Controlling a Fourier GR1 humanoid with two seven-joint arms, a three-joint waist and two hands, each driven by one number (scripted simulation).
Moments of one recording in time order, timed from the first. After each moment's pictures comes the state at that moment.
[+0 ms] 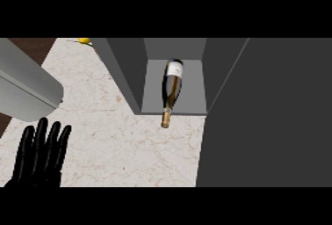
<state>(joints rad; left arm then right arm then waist) 0.22 0.62 -0.54 -2.11 0.70 0.56 -0.51 0.16 -0.18 0.20 -2.38 -0.29 0.50 0.51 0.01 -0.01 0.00</state>
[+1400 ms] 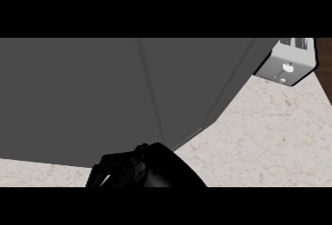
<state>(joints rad) 0.71 0.81 0.09 -2.16 1.02 -0.02 -0.57 -0.60 0.00 0.71 -2.02 0.07 -0.17 0.71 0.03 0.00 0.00</state>
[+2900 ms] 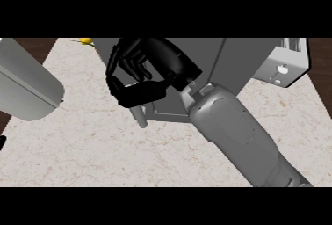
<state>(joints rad) 0.53 0.67 -0.02 -2.20 0.89 0.05 -0.32 -0.98 -0.03 0.35 -1.31 -0.05 0.05 0.24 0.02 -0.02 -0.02</state>
